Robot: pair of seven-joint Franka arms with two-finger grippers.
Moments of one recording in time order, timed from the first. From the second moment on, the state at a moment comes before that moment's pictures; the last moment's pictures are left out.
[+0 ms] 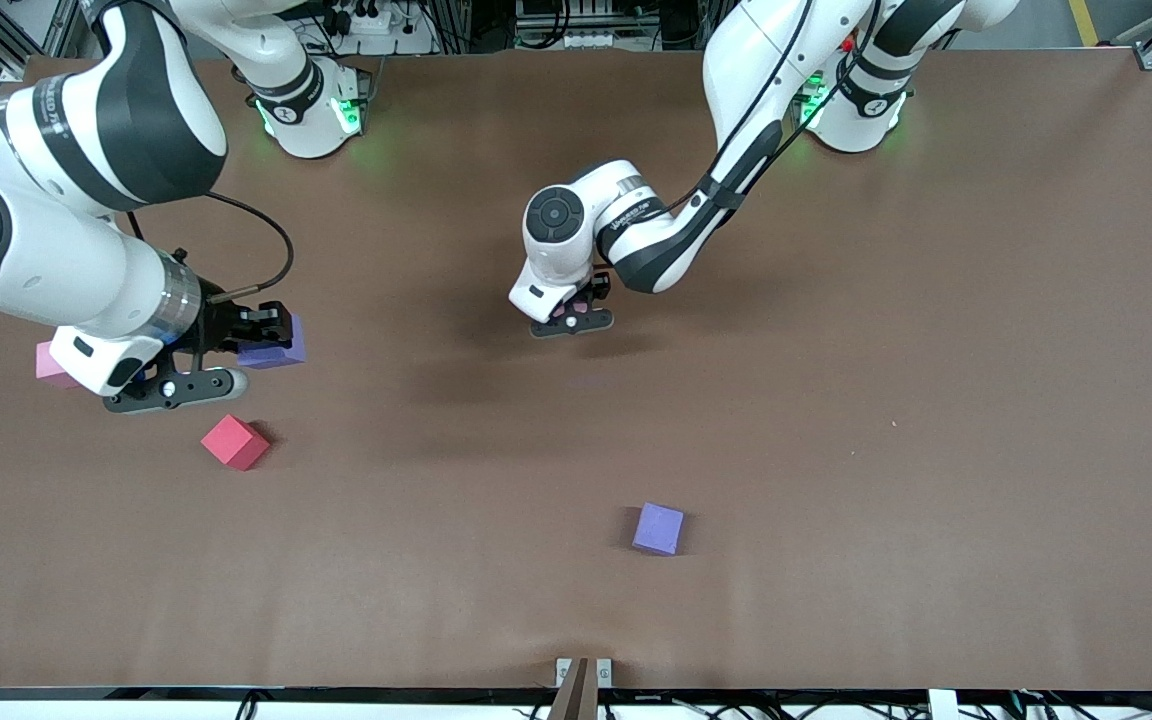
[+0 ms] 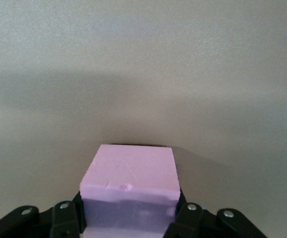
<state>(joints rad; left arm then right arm) -0.66 0.76 -0.31 -1.58 0.14 2.23 -1.14 0.20 0.30 0.04 -1.42 0.07 1.58 0.09</state>
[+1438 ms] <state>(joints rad) -0.05 0.41 -0.29 -1.56 0.27 1.88 -0.49 0.44 0.42 0.07 -1.44 0.07 1.82 0.36</state>
